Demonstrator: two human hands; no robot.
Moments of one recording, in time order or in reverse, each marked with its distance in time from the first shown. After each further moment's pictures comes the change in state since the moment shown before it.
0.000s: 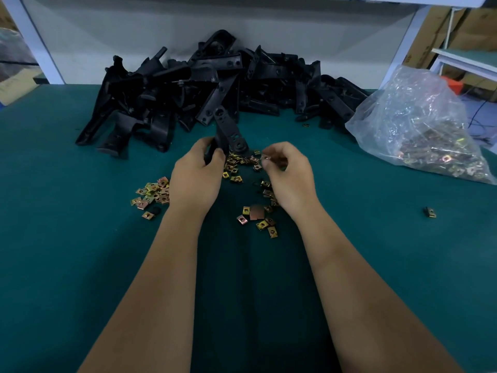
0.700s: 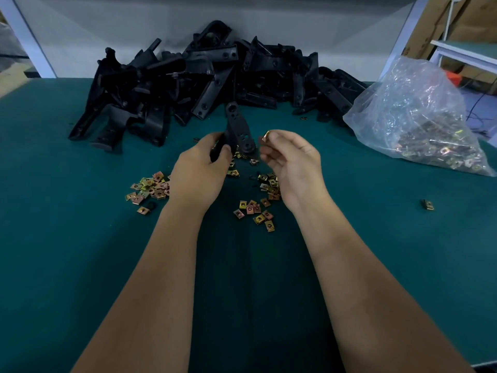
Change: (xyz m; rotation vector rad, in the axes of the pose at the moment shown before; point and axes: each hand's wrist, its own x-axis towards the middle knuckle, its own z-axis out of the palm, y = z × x) left_hand -0.004 0.004 0.004 0.088 -0.074 0.106; right_hand 0.001 -0.011 -0.006 0.905 0.032 0.276
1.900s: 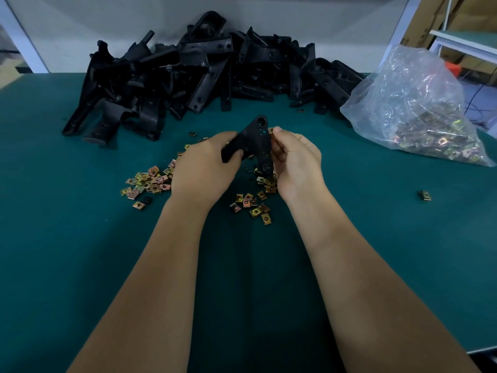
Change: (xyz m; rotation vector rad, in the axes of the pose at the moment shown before) left_hand -0.006 0.005 0.008 0.170 -0.001 0.182; right_hand -0.002 -0.001 0.003 0.170 0.162 0.108
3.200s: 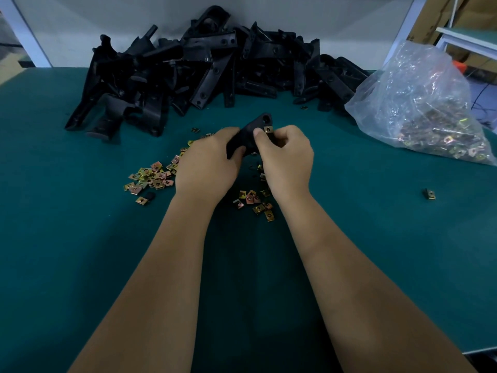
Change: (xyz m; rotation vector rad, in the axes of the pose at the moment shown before) left_hand -0.001 0.004 0.000 0.076 0.017 0.053; right_hand -0.005 0.020 0.006 -0.912 0.139 -0.475
